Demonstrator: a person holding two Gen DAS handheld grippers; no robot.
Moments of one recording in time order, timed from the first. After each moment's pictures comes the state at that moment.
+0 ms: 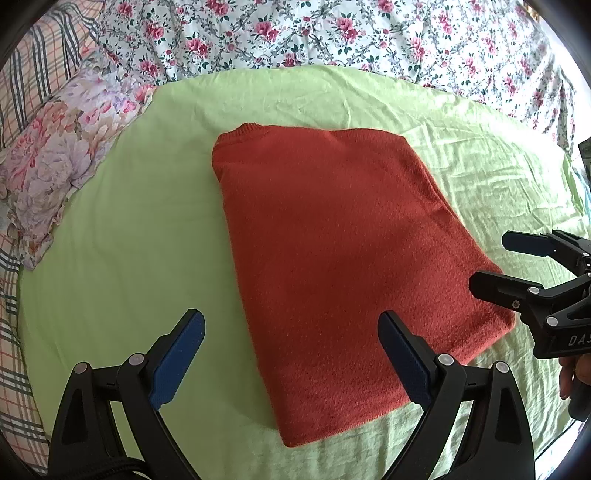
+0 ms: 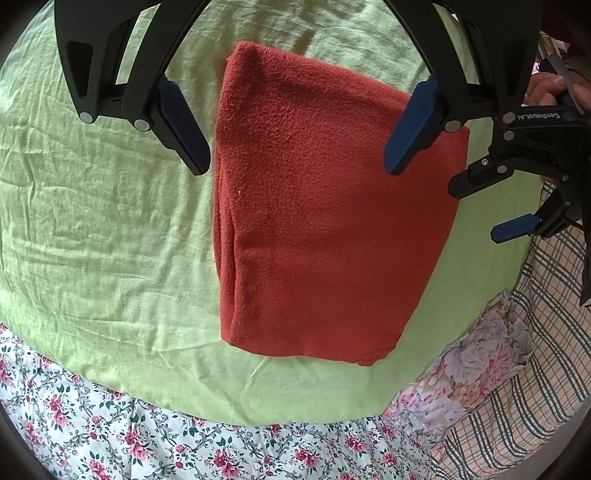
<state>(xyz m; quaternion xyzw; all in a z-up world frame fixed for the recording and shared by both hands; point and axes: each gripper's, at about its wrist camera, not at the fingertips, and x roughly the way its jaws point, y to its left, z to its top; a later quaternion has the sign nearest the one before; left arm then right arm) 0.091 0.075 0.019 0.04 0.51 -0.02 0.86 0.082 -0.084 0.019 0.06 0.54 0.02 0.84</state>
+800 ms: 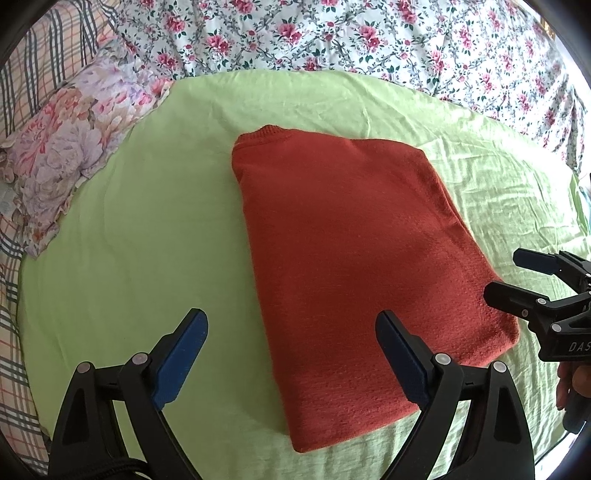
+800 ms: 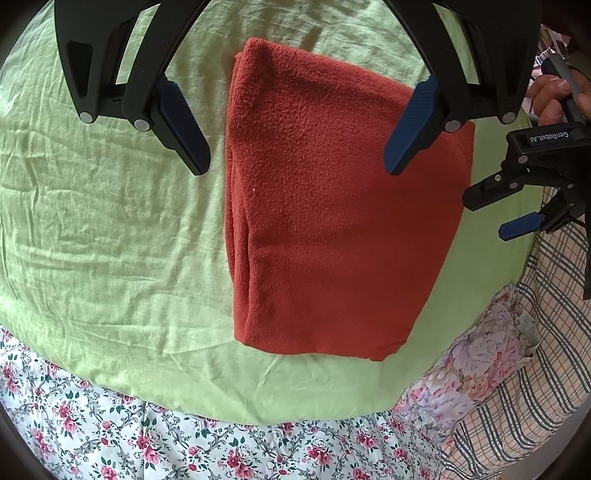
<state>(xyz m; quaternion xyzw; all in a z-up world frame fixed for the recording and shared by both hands) 0.094 0.090 0.022 0.02 0.51 0.00 0.86 0.081 -0.093 0.017 0.06 0.54 0.01 0.84</state>
